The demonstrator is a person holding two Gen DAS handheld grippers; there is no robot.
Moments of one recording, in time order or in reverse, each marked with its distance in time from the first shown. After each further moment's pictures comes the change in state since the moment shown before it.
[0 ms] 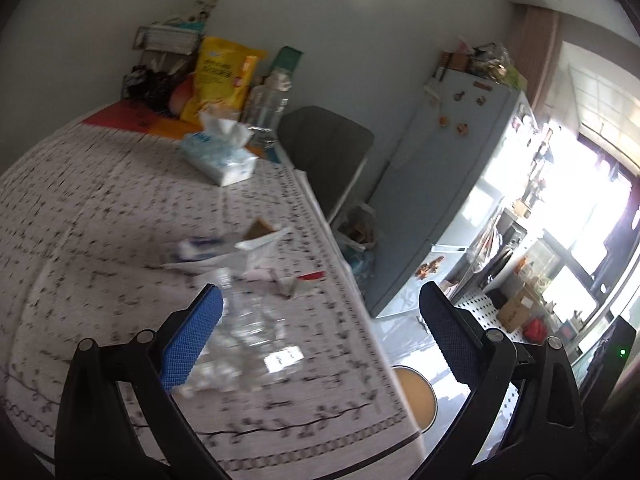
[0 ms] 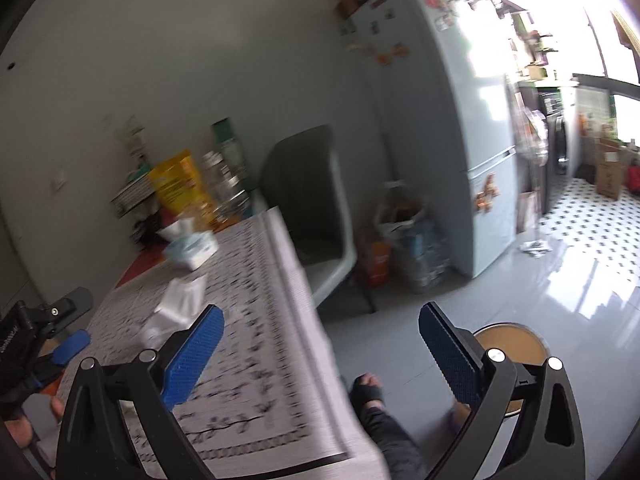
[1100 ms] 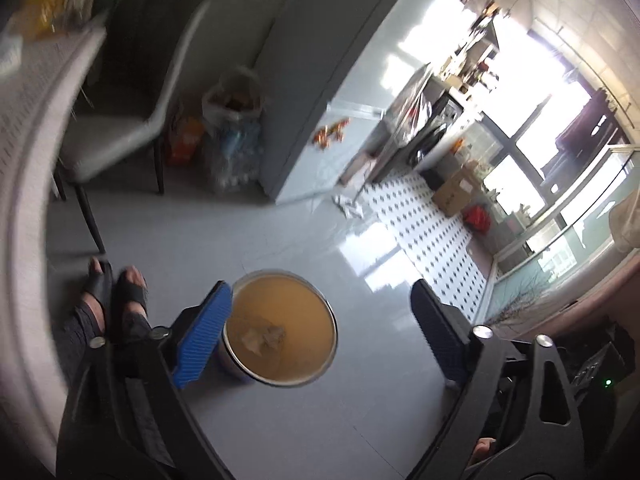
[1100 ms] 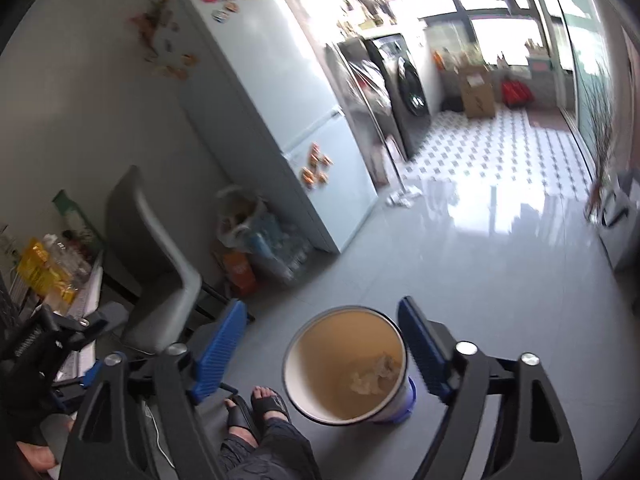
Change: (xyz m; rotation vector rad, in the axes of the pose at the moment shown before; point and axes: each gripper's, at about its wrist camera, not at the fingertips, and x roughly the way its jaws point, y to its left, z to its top) left arm 0.194 -0.263 -0.132 0.151 0.406 -0.274; right arm -0.026 -0.300 -0.016 0.351 -0.041 -0.400
